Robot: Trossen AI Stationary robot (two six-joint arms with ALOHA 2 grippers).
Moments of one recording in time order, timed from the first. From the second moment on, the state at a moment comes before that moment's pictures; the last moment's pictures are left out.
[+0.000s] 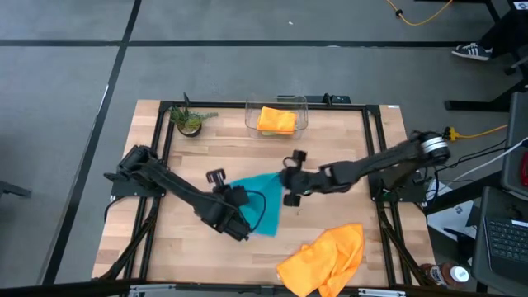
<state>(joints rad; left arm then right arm) -0.48 1.89 1.66 -1.56 -0.67 -0.85 0.23 1.55 1.01 -0.20 0.56 0.00</state>
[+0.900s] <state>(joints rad) -0.47 1.83 1.64 -1.28 -0.62 -0.76 0.44 1.30 0.90 -0.47 0.57 0.41</state>
